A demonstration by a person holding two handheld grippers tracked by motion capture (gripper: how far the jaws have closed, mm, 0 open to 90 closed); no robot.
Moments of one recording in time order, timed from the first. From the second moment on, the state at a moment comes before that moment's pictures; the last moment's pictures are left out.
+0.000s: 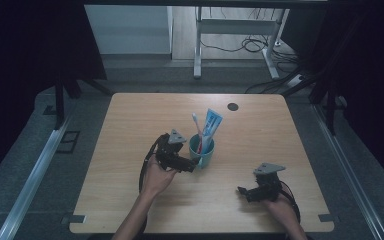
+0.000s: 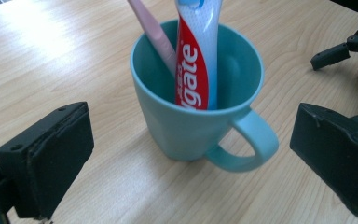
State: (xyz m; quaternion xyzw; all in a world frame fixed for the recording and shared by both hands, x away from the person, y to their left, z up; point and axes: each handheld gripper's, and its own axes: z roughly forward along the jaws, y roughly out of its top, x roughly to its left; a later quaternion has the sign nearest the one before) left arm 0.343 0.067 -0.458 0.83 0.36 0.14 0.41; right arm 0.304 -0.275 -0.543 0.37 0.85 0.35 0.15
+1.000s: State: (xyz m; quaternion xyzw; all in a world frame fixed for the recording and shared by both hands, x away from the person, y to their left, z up) left arm 0.310 0.098 -0.510 0.83 0.38 0.14 0.38; right arm 0.304 -0.275 -0.543 0.37 0.85 0.35 0.15
